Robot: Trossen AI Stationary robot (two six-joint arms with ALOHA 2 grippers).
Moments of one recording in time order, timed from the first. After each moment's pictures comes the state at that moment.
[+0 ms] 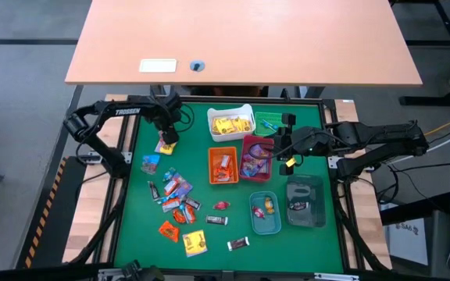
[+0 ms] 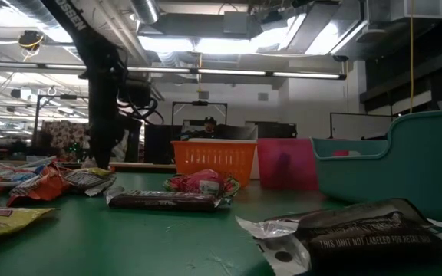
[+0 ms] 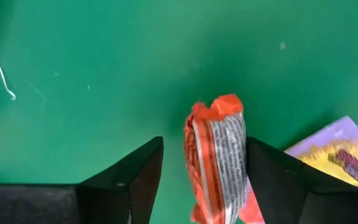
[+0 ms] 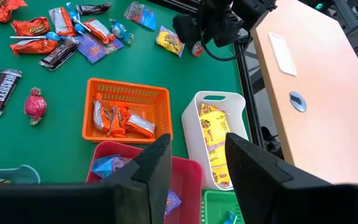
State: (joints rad) left arm 0.80 1.57 0.82 -0.67 -0.14 0.25; right arm 0.16 1.23 1.35 -0.81 0.38 -0.21
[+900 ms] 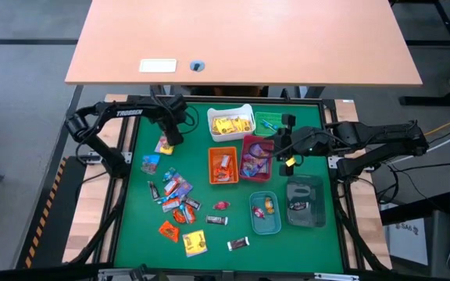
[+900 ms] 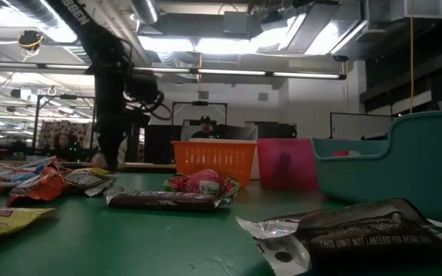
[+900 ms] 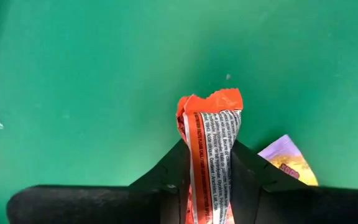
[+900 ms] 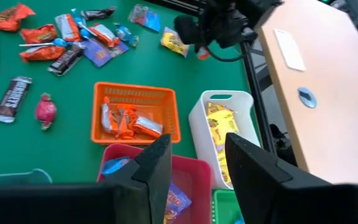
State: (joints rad) left arm 0.72 1.57 0.86 -0.70 -0.10 0.21; right arm 0.16 1.23 1.35 -0.81 0.35 -0.16
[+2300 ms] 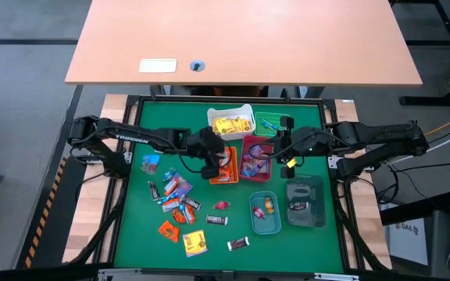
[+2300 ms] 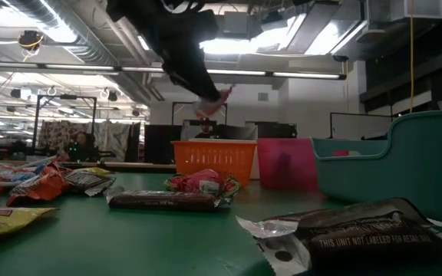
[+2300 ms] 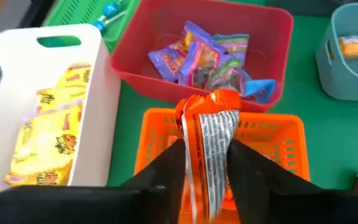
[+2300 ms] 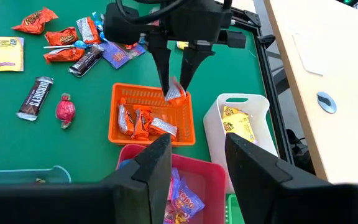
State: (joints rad) left arm 0.06 1.57 1.10 -0.32 -0.16 -0.04; right arm 0.16 1.23 1.35 -0.81 0.29 -0.16
